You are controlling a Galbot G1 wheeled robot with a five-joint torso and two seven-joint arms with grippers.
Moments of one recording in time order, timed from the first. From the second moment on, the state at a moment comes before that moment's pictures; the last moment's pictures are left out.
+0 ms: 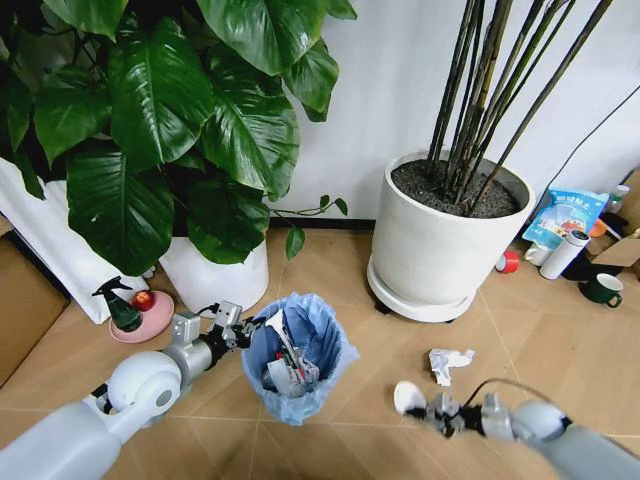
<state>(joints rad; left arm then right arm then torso) 1.00 -0.65 0.02 -1.94 -0.98 0.38 -0.08 -1.06 0.67 0.04 1.29 0.48 0.38 -0.92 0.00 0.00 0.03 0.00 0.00</state>
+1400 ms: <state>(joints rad) 0.96 -0.69 0.07 -1.94 -0.97 0.39 -0.10 -0.41 0.79 -0.63 1.48 0.82 0.27 -0.91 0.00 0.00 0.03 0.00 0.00</state>
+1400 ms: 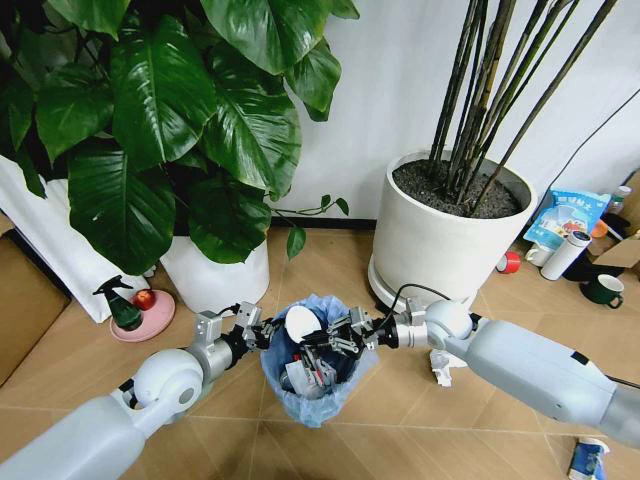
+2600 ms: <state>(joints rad) 1.00 -0.67 0.01 -1.96 -0.98 0.39 -0.10 -0.98 0.54 -0.11 1.51 0.92 0.13 -0.34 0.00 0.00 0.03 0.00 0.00</state>
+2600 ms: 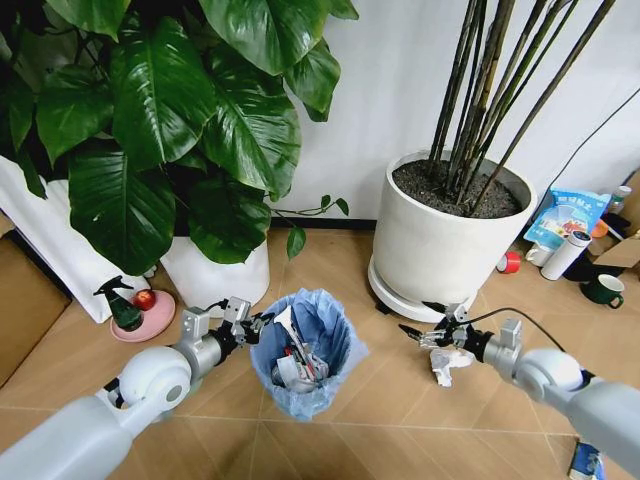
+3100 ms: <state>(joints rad) 1.01 -0.67 0.01 -1.95 -0.97 0.38 -0.09 -1.11 0.51 -0.04 1.51 0.93 0.09 -0.23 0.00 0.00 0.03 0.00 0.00</state>
